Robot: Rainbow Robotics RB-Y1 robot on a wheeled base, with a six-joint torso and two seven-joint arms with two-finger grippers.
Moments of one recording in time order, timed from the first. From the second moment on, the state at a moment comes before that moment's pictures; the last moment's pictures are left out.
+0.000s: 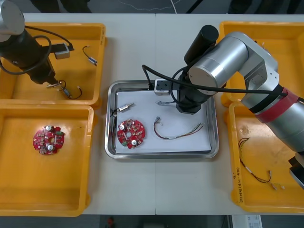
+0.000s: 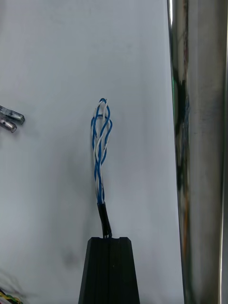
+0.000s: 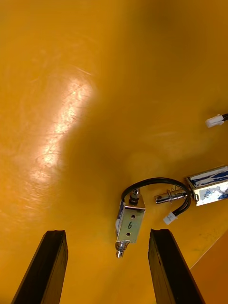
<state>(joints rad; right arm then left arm) -0.85 -0.49 0.59 -1.56 -0.66 1.47 2.26 -1.02 0.73 -0.29 -0.83 0.83 1.37 -2.60</state>
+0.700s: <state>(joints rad) -0.85 -0.50 0.59 -1.53 -0.67 1.46 2.27 -1.02 0.73 -0.34 -0.82 0.83 1.32 -2.60</state>
